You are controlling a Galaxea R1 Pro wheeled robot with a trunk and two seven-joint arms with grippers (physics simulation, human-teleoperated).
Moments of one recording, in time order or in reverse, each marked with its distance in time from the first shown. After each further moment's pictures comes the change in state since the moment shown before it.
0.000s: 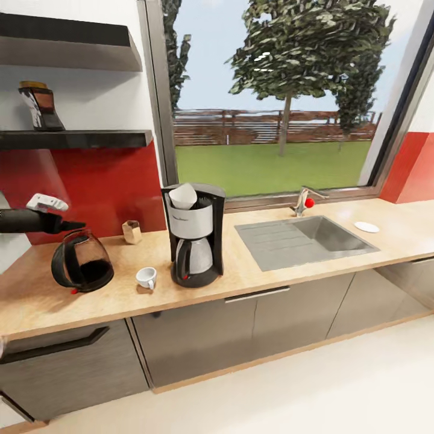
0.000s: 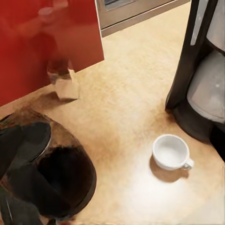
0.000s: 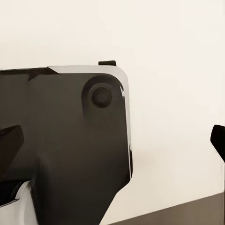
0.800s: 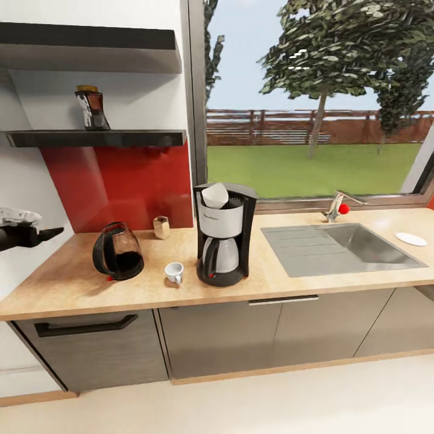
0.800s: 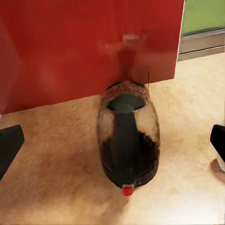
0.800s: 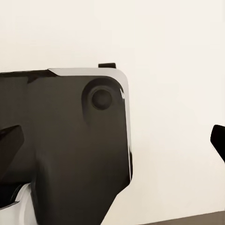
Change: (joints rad) left arm 0.264 -0.005 0.169 -0.299 0.249 0.007 0.208; right arm 0.000 0.000 0.001 -0.002 -0.001 -0.006 0.000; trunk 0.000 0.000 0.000
